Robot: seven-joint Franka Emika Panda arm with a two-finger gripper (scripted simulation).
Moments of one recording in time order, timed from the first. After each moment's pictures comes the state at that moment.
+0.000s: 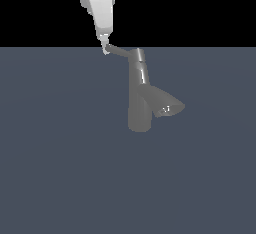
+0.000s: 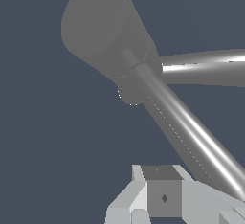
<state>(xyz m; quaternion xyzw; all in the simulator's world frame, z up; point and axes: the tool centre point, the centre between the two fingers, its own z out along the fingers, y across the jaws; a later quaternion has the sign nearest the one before) 0.013 0.065 0.276 0.78 -0.62 0.02 0.05</state>
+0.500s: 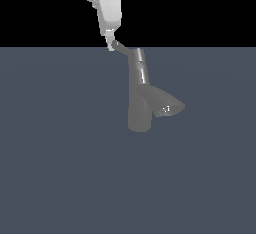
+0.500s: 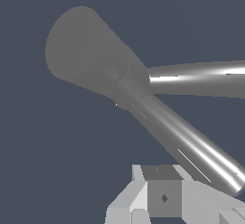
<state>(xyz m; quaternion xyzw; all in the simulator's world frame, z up) -0.001 0.048 0.286 0.78 -0.62 0.02 0.05</state>
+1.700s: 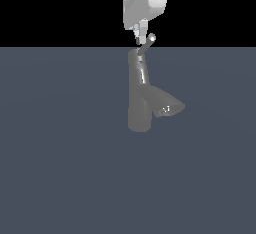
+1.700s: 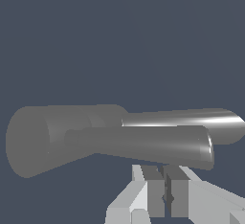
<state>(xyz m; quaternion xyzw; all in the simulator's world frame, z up) -0.021 -0.033 0.303 0.79 -0.61 0.02 0.05</state>
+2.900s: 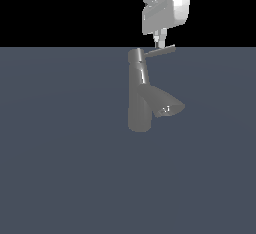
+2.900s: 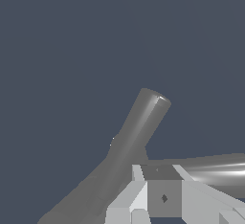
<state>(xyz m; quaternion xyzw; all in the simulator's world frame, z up) 0.031 -0.096 0.292 0.79 -0.61 0.02 0.05</state>
